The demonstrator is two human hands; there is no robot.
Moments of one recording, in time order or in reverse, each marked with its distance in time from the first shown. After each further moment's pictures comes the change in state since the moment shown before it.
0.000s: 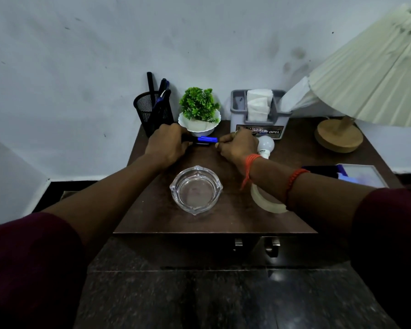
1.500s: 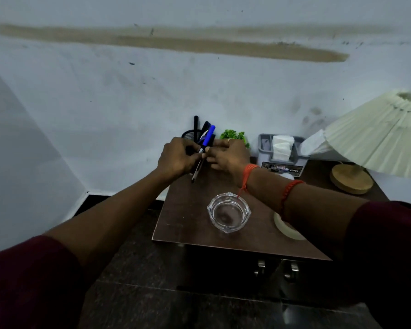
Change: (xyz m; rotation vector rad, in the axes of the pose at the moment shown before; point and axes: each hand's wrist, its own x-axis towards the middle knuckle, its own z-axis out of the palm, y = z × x) left_hand -0.048 -0.016 -0.099 -0.398 0.194 -0.203; right_hand -0.068 -0.120 0.014 0.376 -0.285 -0.093
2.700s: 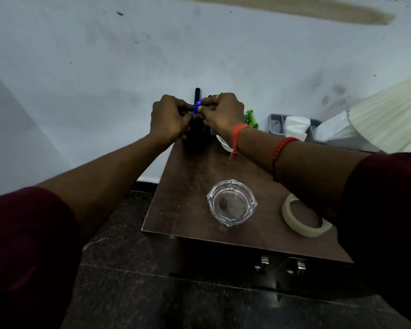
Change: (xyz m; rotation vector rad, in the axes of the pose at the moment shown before) left_hand 0.054 -0.030 0.014 -0.191 0.116 -0.032; right_hand 0.067 -0.002 0.031 -0.296 0.138 -0.276
